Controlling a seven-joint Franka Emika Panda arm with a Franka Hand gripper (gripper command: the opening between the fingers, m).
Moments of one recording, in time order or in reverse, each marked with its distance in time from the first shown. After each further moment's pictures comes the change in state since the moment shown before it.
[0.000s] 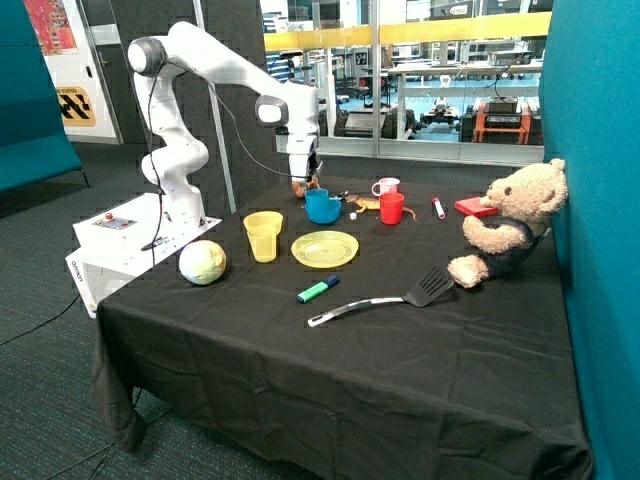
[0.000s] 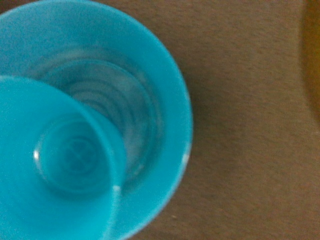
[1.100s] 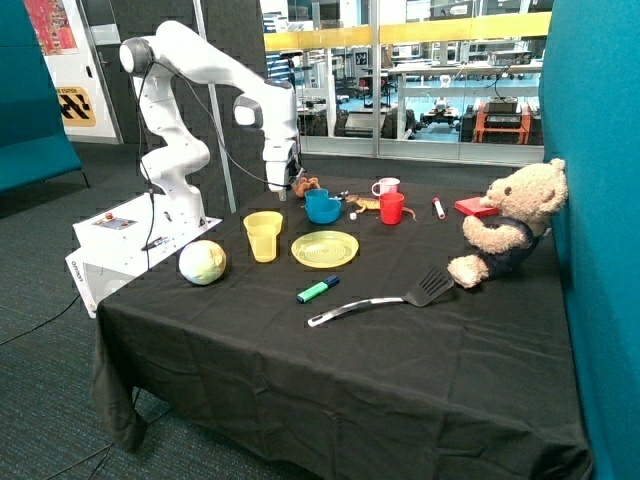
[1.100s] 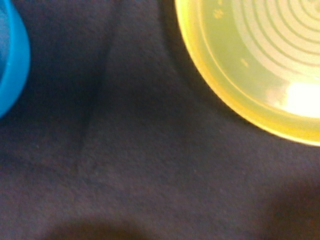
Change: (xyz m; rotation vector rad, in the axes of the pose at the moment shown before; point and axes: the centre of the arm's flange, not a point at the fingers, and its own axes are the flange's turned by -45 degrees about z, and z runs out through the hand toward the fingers) arm -0.042 0.086 -0.007 0.001 -0.006 -0.029
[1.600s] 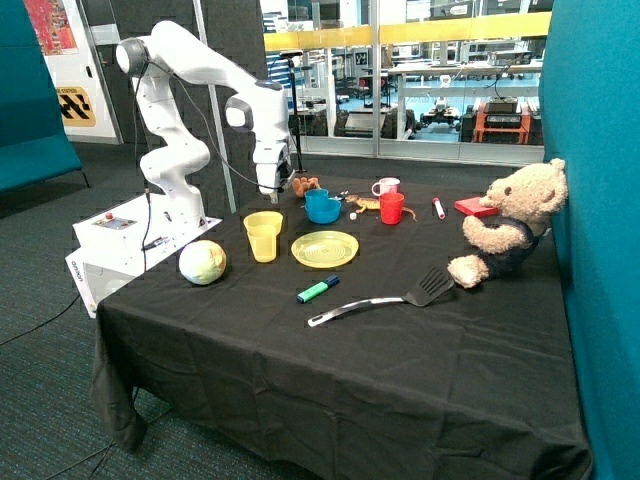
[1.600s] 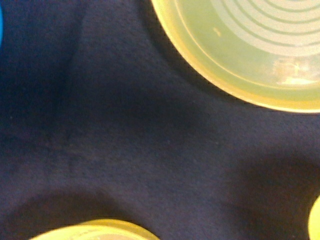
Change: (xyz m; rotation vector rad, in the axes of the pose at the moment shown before) arm -0.019 0.017 0.001 0.000 0.001 0.007
